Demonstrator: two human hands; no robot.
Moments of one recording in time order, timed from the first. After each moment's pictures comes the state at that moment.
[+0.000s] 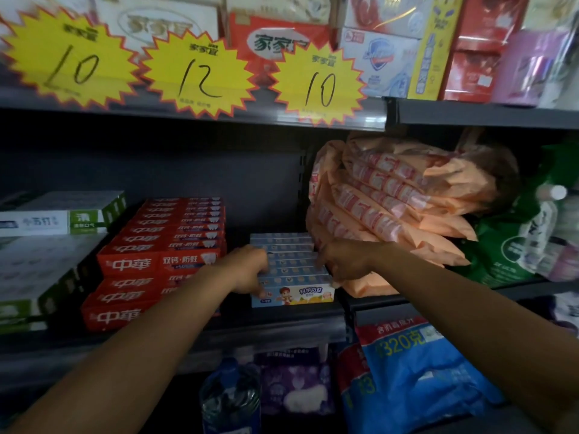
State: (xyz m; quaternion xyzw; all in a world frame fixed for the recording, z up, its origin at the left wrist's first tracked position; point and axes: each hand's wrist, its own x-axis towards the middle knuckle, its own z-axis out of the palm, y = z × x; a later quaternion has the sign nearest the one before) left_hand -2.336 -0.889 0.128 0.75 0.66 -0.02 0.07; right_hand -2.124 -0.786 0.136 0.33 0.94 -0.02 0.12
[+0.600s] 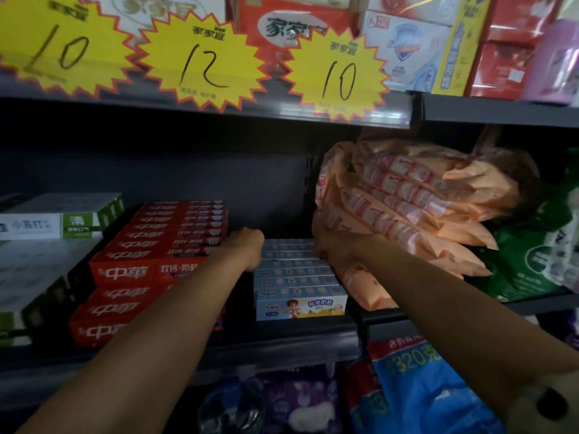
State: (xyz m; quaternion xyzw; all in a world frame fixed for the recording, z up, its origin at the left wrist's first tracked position) left_hand -2.348 -0.840 0.136 0.64 0.76 0.05 0.02; right_hand -2.162 -0.746 0.138 0.39 0.91 0.03 0.12
